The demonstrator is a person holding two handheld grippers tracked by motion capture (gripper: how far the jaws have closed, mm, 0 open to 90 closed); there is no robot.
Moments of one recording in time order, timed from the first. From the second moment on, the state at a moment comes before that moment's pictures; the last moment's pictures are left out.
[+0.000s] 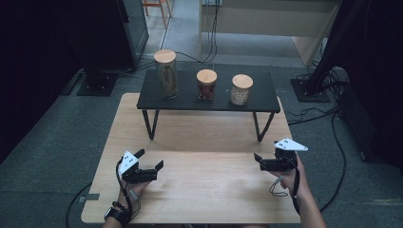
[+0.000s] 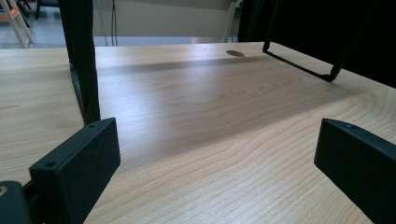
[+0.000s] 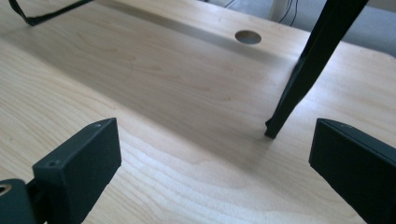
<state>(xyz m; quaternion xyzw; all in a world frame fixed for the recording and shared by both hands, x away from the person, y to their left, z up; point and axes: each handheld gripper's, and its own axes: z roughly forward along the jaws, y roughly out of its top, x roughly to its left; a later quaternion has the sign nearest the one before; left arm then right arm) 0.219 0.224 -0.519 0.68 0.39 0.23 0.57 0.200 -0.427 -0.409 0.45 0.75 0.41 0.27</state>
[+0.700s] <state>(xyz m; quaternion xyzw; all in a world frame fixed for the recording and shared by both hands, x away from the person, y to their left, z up) 0.218 0.223 -0.519 0.68 0.39 0.23 0.57 0.188 -0.441 -0.459 0.48 0.72 0.42 0.26</state>
